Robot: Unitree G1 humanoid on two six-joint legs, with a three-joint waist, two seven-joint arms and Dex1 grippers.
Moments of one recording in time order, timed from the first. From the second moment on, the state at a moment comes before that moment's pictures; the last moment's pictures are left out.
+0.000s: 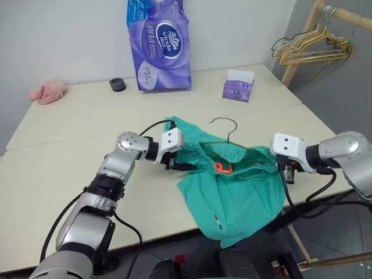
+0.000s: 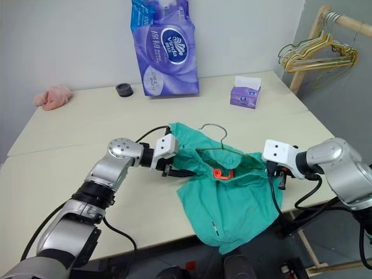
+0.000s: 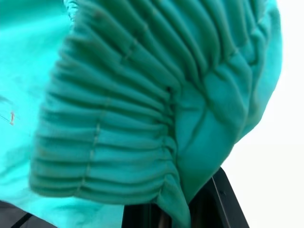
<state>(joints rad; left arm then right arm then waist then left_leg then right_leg) -0.76 0.53 -0.27 0.55 -0.10 -0.01 -1.31 -0.52 -1.08 0.25 -0.29 0.12 0.71 1.13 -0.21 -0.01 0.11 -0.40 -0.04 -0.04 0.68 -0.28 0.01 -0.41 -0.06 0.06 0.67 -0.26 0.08</state>
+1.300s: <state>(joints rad) -0.93 0.46 -0.19 1.07 0.05 -0.30 -1.08 -0.37 -1.18 0.09 -0.47 0.26 0.80 1.15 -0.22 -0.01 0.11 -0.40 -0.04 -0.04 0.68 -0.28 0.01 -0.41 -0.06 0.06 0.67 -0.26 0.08</state>
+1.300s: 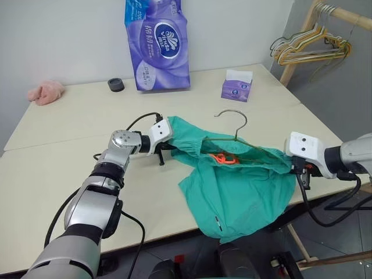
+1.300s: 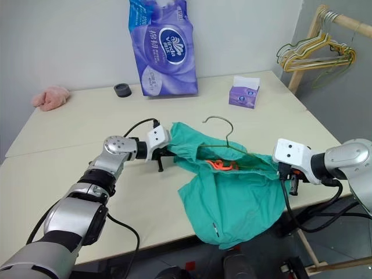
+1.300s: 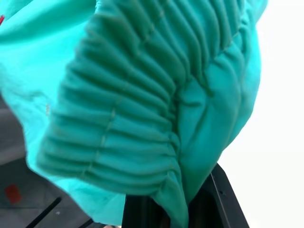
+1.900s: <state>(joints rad) -0.92 0.43 -0.12 1.05 0.01 -0.20 -1.11 -0.37 -1.19 0.05 -0.50 0.31 0.83 1.11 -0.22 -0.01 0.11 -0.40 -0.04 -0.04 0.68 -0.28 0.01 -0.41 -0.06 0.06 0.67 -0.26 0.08</state>
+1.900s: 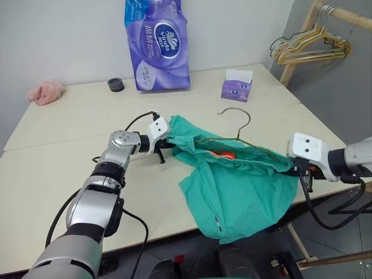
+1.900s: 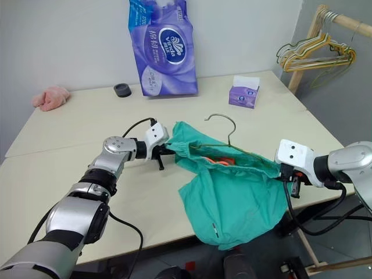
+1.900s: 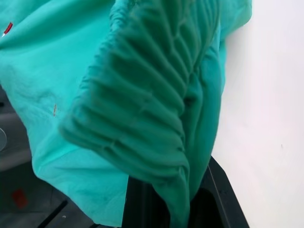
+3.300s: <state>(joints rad) -0.88 0.23 -0.17 0.32 -0.18 0.28 -1.14 -0.02 -0.93 -0.87 -0.48 1.13 1.61 0.48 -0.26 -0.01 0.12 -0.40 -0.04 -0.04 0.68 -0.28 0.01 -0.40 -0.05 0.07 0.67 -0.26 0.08</state>
